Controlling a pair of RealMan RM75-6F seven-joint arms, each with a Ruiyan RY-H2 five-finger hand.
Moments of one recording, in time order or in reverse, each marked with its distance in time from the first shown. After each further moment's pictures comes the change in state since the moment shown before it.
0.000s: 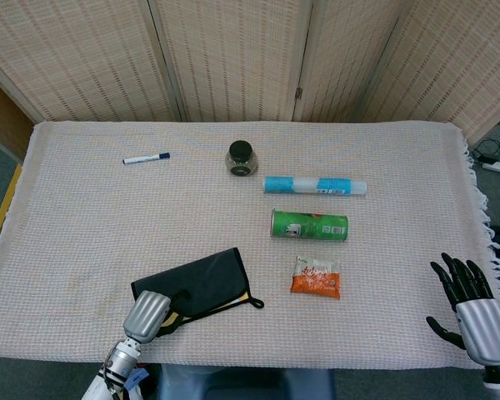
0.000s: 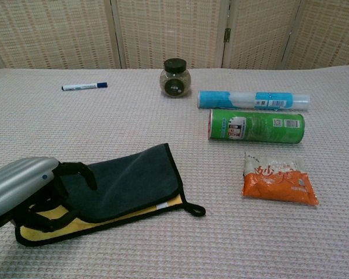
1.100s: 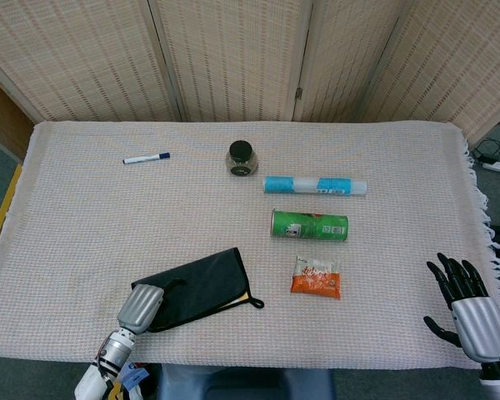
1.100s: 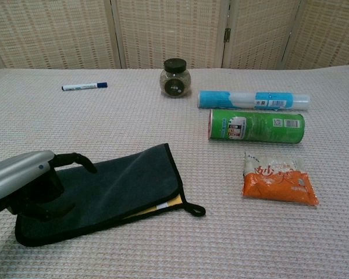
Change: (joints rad) left arm -0.029 0.058 -0.050 -0.043 -0.064 -0.107 -0.073; right arm 0.011 -0.004 0.000 0.000 0.018 -0.032 -0.001
